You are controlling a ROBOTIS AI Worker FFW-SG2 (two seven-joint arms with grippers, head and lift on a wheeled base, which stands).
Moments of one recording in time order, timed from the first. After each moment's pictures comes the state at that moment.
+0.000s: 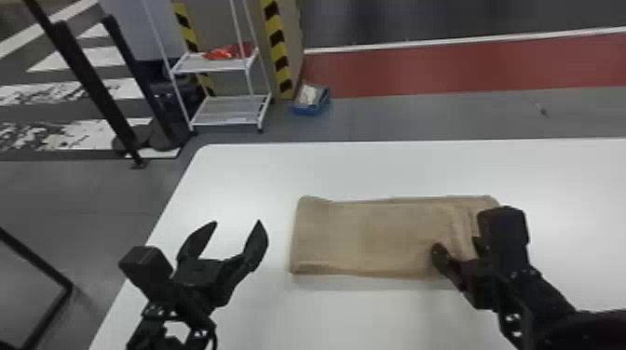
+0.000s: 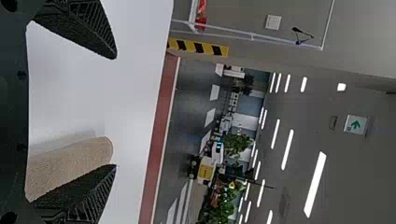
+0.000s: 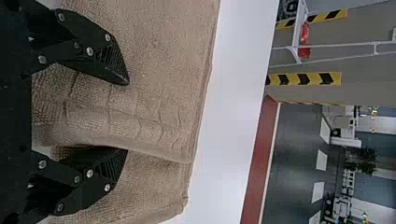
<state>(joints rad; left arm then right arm) 0.46 0.10 0.16 -1.94 0.32 0.06 -0.19 0.16 -0.02 0.21 -1.90 0.15 0.74 0.12</state>
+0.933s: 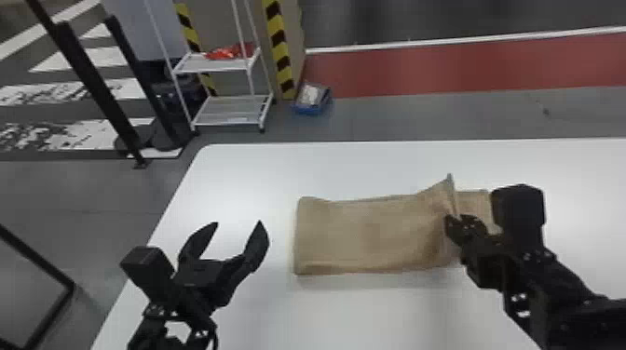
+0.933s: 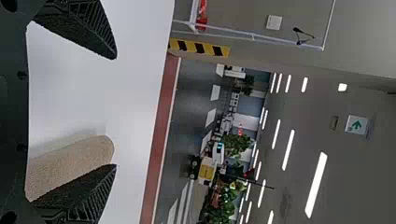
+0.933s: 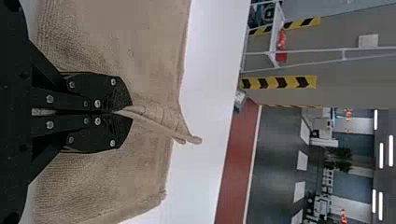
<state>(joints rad) 0.46 0.10 0.16 -1.94 0.32 0.06 -0.19 0.15 -0.02 0.19 -1.98 0.11 0.72 0.13</state>
